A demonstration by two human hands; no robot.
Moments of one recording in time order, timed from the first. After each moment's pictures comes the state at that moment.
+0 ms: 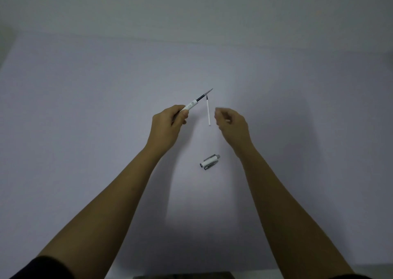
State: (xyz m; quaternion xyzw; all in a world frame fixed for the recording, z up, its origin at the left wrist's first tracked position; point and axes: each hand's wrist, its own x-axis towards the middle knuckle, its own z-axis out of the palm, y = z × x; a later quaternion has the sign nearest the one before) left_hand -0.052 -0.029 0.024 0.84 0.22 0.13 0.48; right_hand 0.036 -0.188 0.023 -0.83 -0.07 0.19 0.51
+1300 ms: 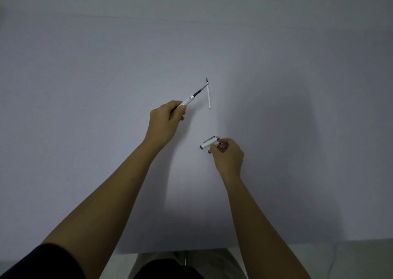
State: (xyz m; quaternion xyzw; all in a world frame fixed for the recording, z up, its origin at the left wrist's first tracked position) left_hand -0.075 -0.035 0.004 0.83 0.23 0.10 0.49; right_hand -0.058 -0.218 -0.035 -0.88 0.09 0.15 0.44
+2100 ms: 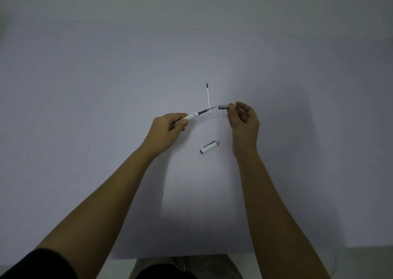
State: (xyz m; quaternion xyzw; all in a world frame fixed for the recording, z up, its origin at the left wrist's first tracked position) left_hand -0.085 -0.031 0.004 0.86 0.16 0.04 0.48; right_hand 0.008 -0.204 0.016 -0.66 0.11 0.11 0.73
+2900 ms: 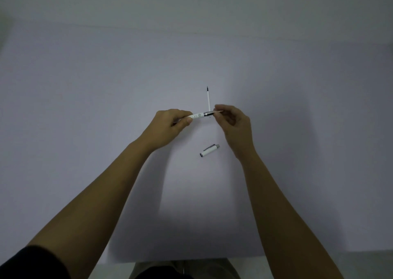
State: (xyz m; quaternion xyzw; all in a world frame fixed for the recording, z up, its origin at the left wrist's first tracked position) left_hand -0.070 -0.019 0.028 0.90 0.08 -0.01 0.43; right_hand 0.010 -0.201 0.025 -0.75 -0.11 0.15 0.63
